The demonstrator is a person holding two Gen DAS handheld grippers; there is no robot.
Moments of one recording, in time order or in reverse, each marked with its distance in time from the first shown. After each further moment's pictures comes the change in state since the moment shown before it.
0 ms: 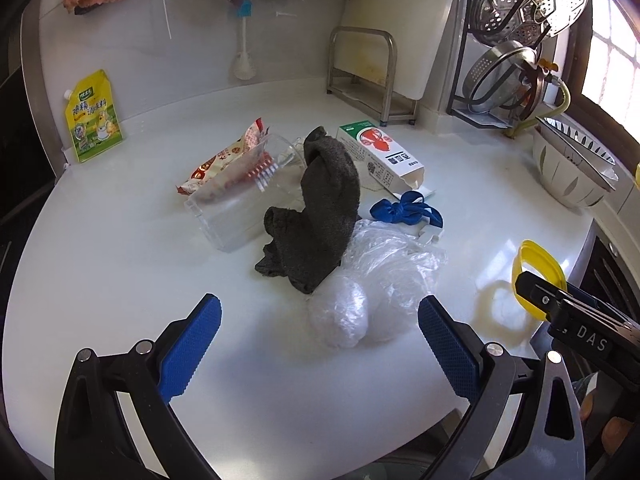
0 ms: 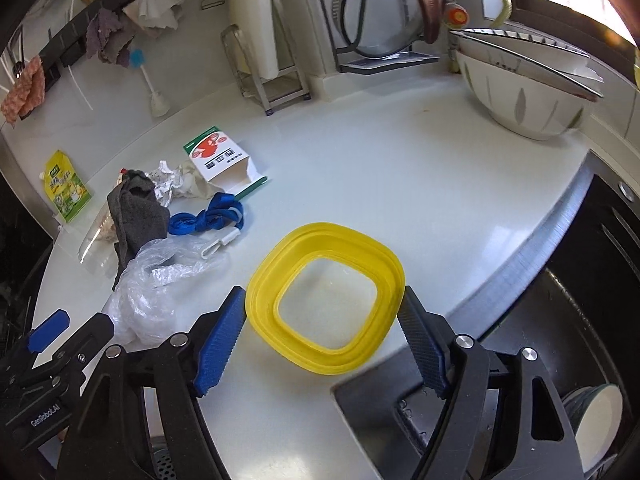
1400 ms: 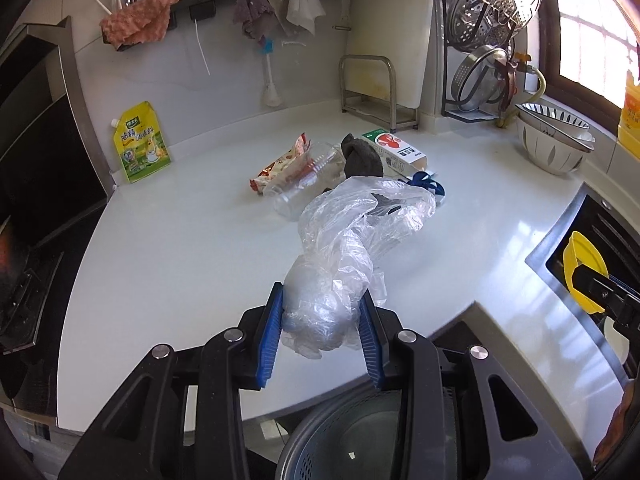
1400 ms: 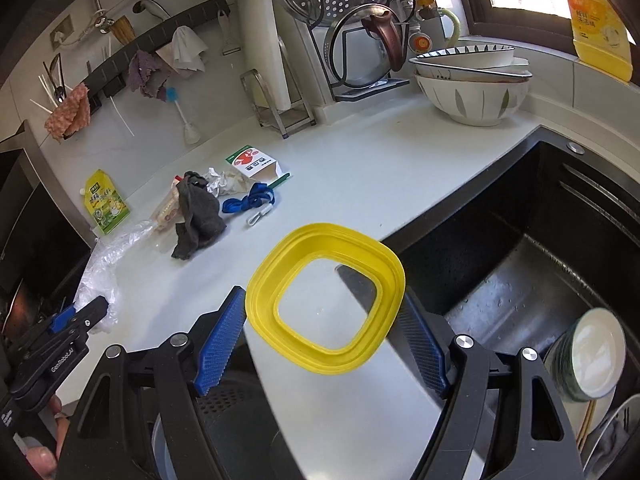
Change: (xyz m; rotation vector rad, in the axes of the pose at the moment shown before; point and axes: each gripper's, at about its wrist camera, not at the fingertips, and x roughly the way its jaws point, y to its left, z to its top) left arm -0.092 0.037 -0.060 0.094 -0.074 0.082; right arm -0.106 0.007 -0.097 0.030 -0.125 0.077
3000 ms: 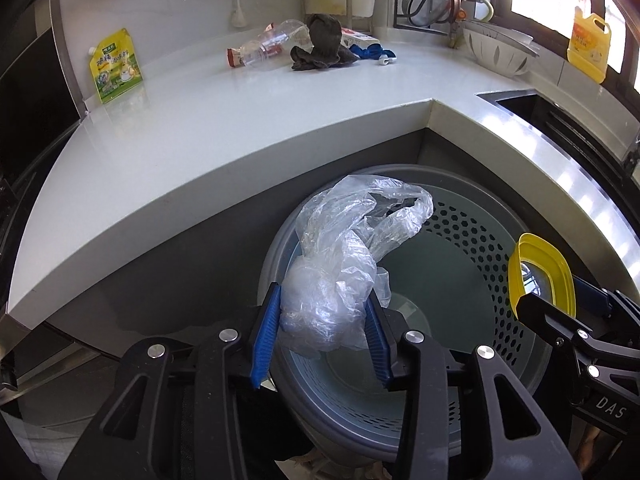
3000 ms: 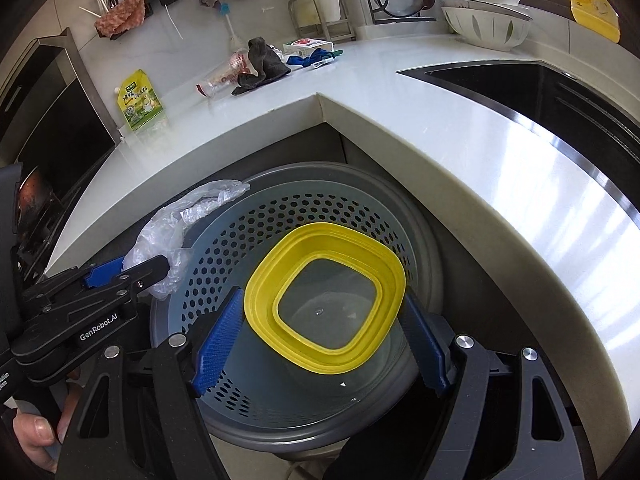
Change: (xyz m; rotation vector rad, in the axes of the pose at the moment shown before) left arm -0.022 0.017 -0.152 0.069 0.170 -0.160; right arm -0.029 0.051 -0.172 -0.097 0.142 0.000
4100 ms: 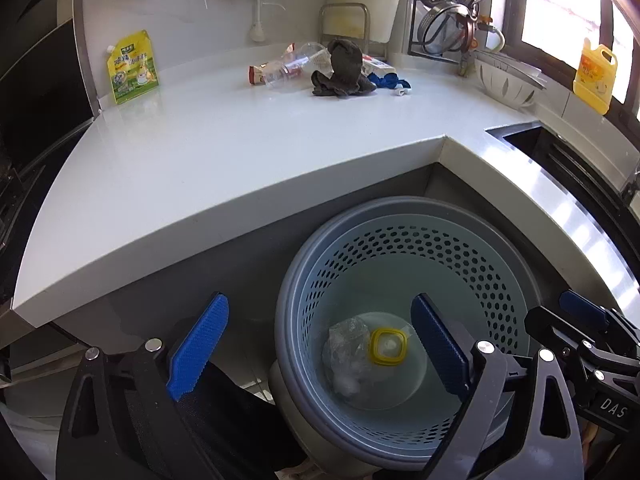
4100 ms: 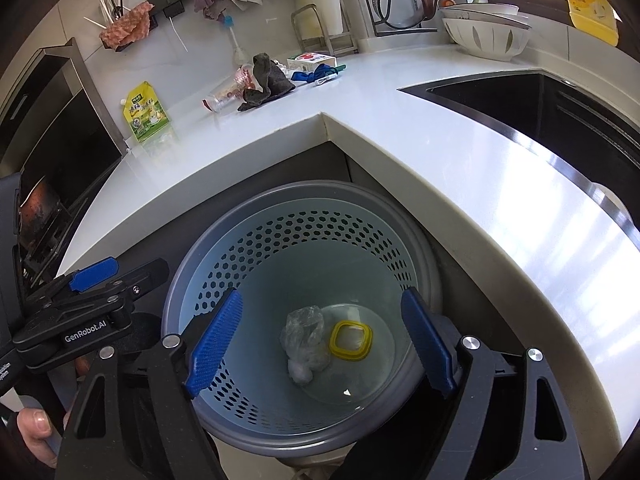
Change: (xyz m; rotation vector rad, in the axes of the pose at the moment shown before) left arm -0.016 0.019 0.010 -0.068 -0.076 -0.009; right arm -0.010 0.002 0.011 0.004 -0.044 0.020
